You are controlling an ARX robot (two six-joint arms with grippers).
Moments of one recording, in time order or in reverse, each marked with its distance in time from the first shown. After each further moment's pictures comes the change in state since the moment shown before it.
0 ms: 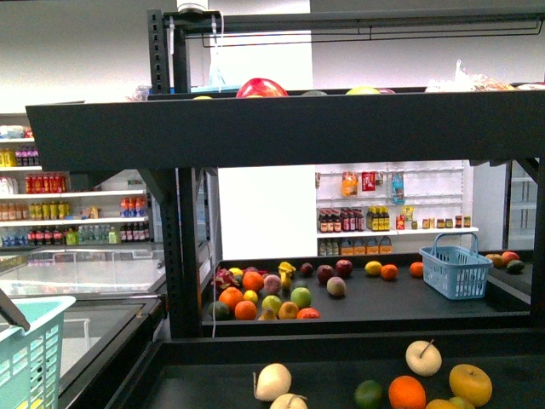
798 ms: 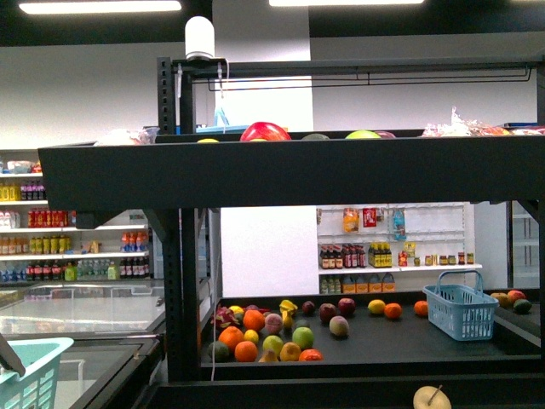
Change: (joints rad) left arm -0.123 -0.334 -0.341 -0.016 -0.124 0.051; right arm 0.000 0.000 0.000 0.000 0.000 0.000
